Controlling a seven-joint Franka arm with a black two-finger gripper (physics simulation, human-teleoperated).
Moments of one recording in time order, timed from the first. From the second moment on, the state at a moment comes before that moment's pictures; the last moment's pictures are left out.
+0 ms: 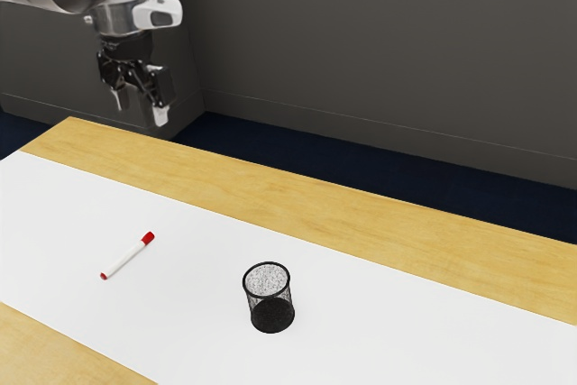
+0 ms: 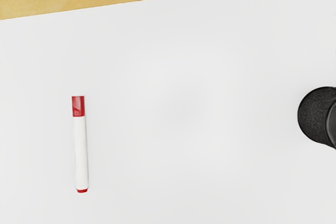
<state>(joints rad) -0.30 -0.06 0.32 -1.67 0.08 1.57 0.13</state>
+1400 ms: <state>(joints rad) 0.02 0.37 0.30 -2.01 -0.13 2.34 0.55</state>
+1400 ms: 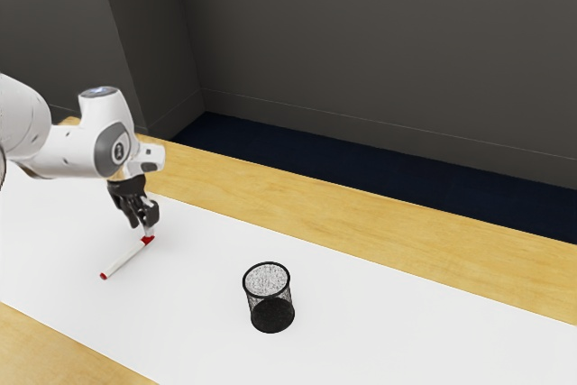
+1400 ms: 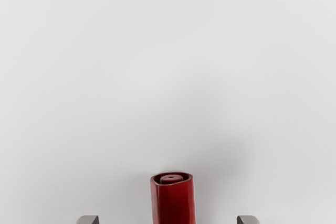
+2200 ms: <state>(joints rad) 0.03 0.38 0.31 -2.01 -0.17 2.34 0.63</state>
